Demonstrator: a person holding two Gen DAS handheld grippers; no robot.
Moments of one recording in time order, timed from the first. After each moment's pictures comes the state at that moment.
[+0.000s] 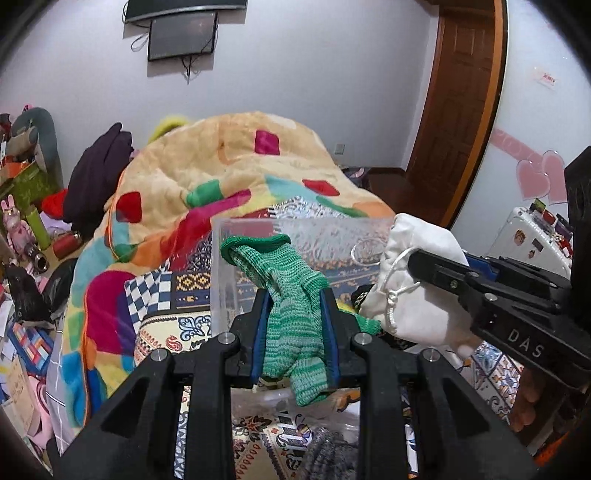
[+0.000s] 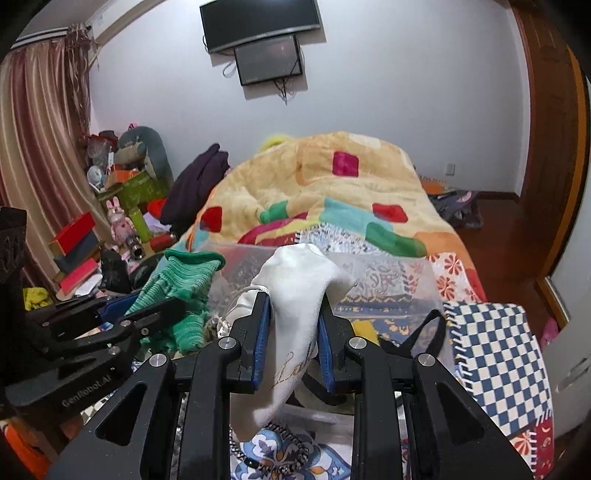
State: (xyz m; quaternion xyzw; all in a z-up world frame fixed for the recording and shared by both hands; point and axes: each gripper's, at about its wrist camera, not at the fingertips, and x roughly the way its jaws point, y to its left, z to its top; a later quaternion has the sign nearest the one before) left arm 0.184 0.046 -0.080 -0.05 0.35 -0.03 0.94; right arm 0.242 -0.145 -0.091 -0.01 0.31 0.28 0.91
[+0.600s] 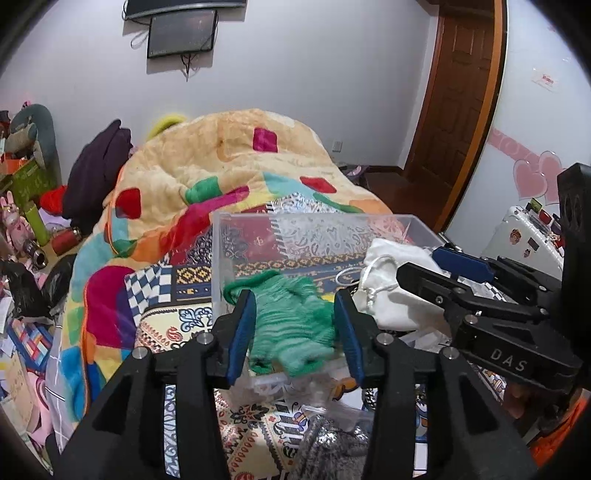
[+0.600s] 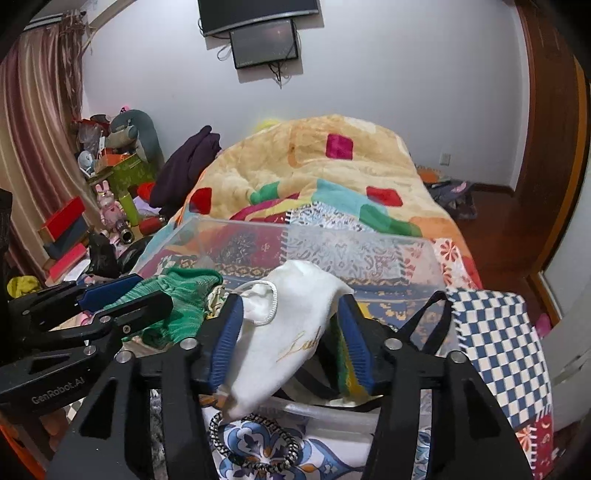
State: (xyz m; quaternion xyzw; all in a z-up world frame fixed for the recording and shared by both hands) left arm 0.171 0.045 -0.070 -0.05 0.34 -0.04 0.94; right arm 0.242 -0.150 -0.096 -0.03 0.32 0.27 0.91
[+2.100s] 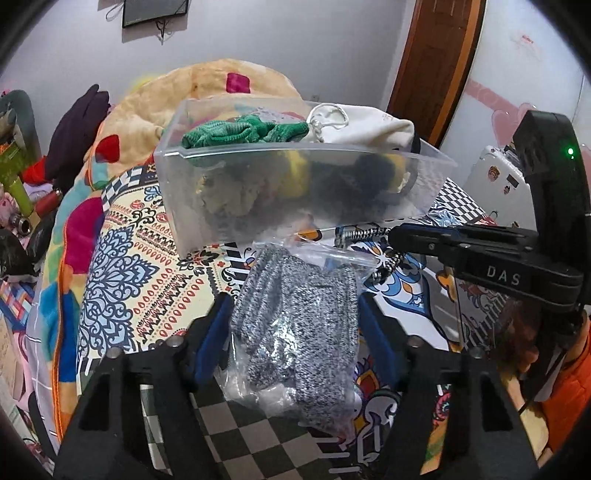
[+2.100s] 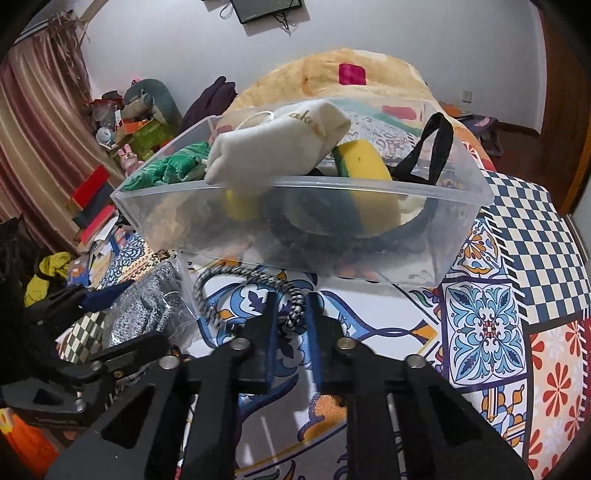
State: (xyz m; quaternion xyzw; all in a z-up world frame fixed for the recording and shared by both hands) left arm 0.097 0.013 -0.133 -0.04 0.42 -0.09 0.90; right arm 0.202 -0.178 -0.155 0.00 0.42 0.32 0.85
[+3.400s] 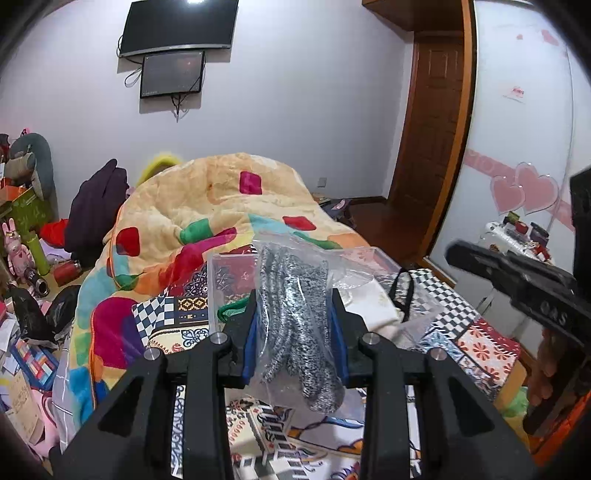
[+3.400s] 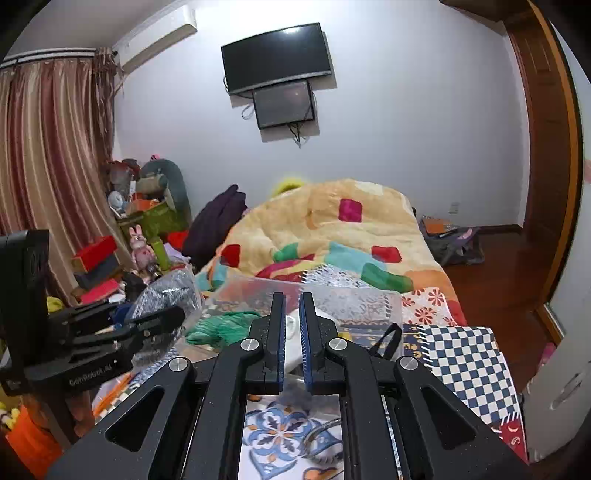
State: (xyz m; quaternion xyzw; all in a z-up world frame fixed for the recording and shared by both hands) left arm 0.132 0.033 -0.032 -0.04 0.28 -0.06 0.96; right arm 0.192 -0.194 -0.048 0.00 0.22 0.30 0.93
